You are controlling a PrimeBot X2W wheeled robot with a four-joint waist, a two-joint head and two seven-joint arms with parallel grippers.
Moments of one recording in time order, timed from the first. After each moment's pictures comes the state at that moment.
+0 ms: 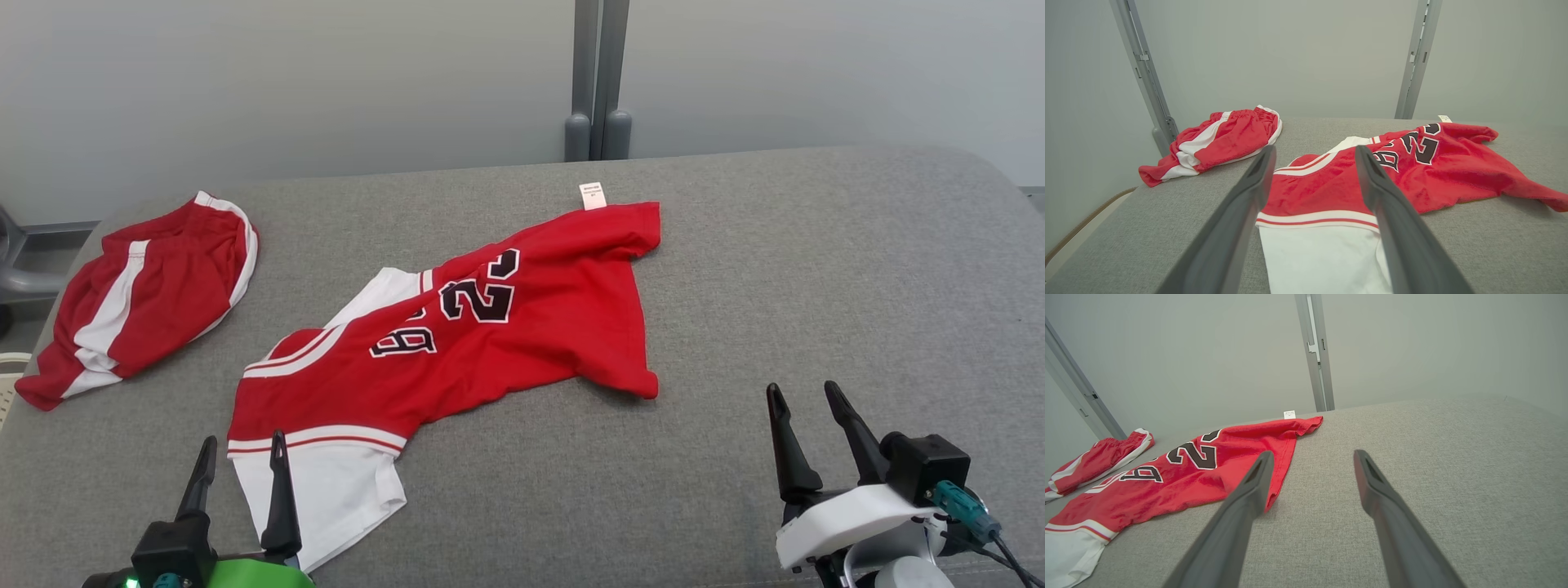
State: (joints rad) left arm 0.07 0.06 0.02 0.18 -0.13 -0.04 -0.26; right arm -0.02 -0.05 0.03 0.24 0.23 0.13 -0.24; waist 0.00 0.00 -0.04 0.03
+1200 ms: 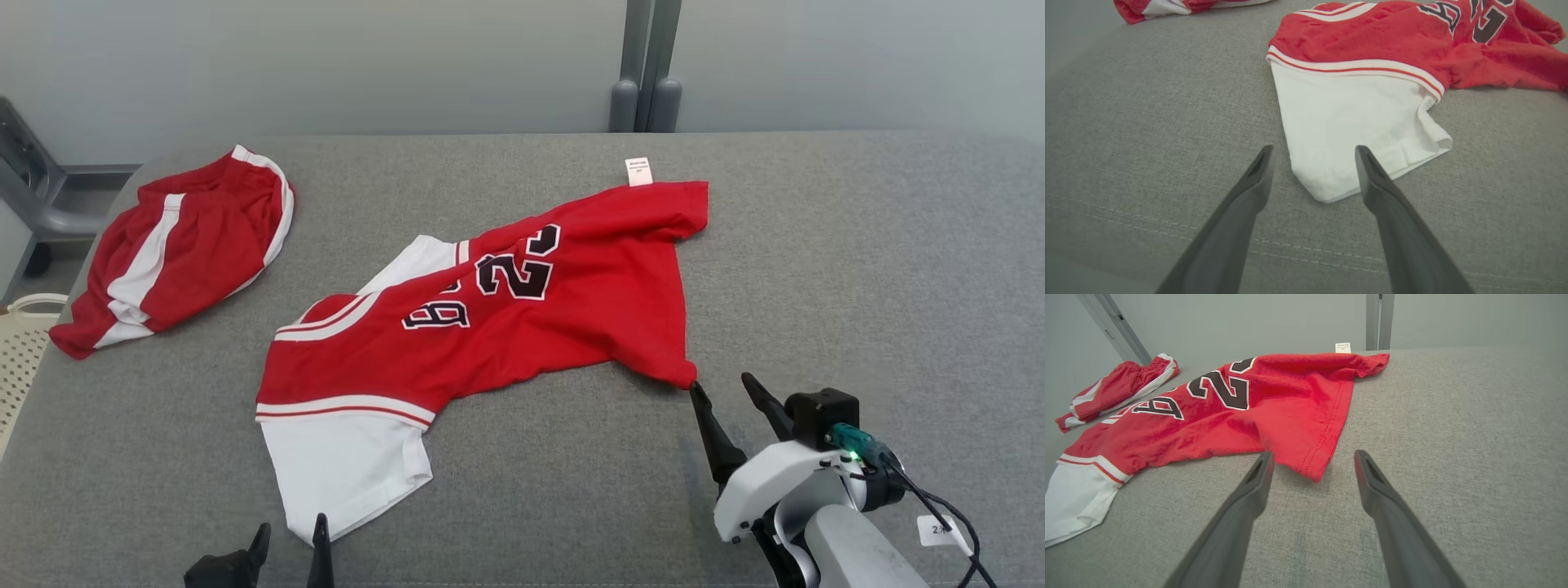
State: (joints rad) left arm 0.01 0.05 -0.02 0.55 -0.24 -0.09 -0.26; right arm -0.24 -0.05 0.18 0.57 0.24 0.13 -0.22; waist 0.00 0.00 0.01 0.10
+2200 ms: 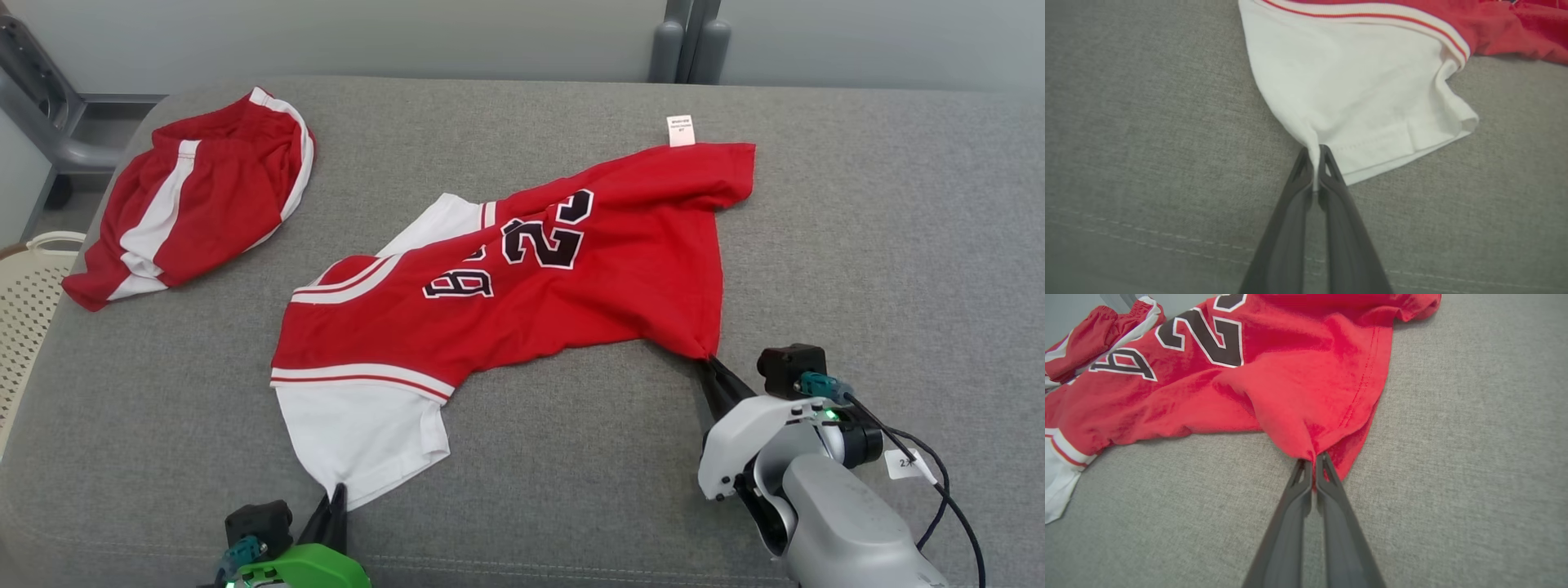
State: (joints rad) left arm -0.18 0.05 -0.16 0.81 -0.36 -0.12 -0.27; right arm -0.51 -0.05 0.30 0.96 0.32 0.13 -0.26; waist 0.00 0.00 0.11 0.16
